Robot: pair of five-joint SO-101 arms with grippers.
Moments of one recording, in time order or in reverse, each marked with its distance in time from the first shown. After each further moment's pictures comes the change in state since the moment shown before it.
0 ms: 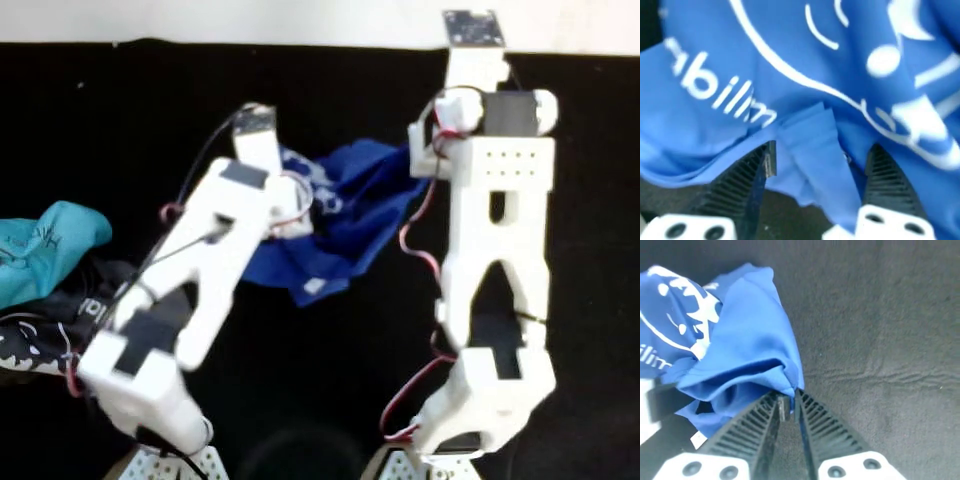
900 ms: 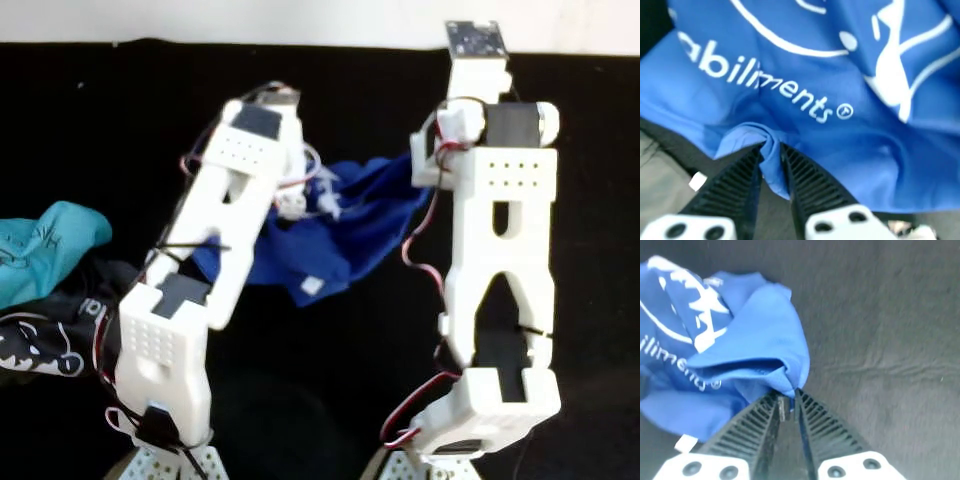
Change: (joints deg) left arm -1.1 15.0 -39.7 36.0 0.1; right arm 0.9 -4.5 8.6 -4.8 0.0
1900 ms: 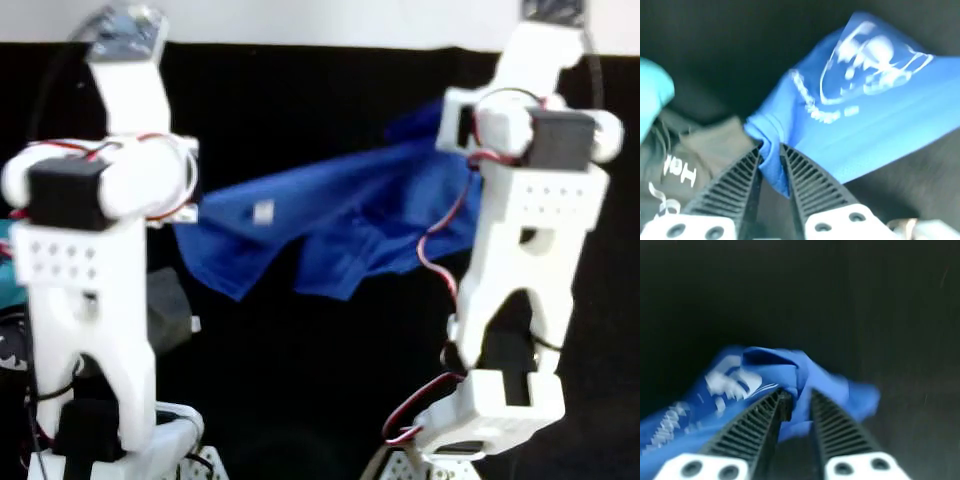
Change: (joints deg) left arm -11.9 -46.1 14.9 5.8 -10.1; right arm 2.4 -0.4 -11.1 4.7 -7.0
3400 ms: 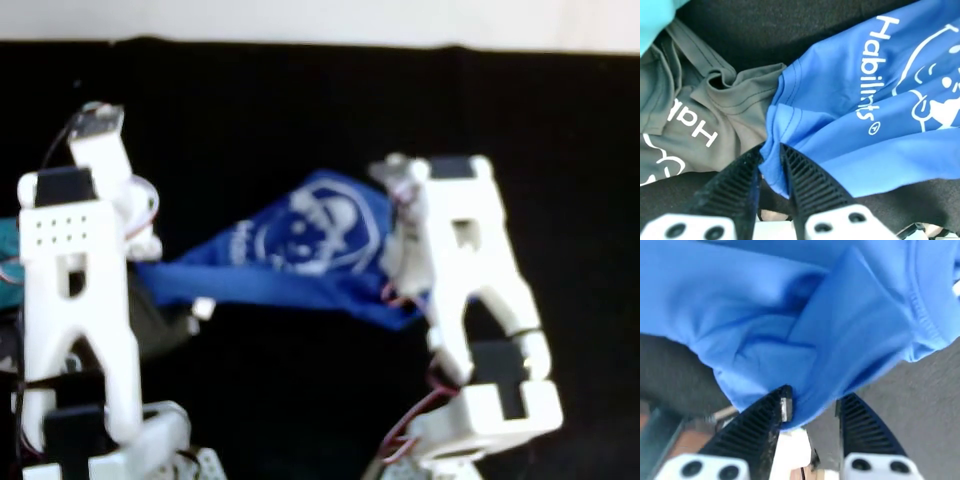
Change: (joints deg) left arm -16.0 0.1 32.6 -14.6 -4.1; right arm -7.3 -2.5 51.9 -1.5 24.4
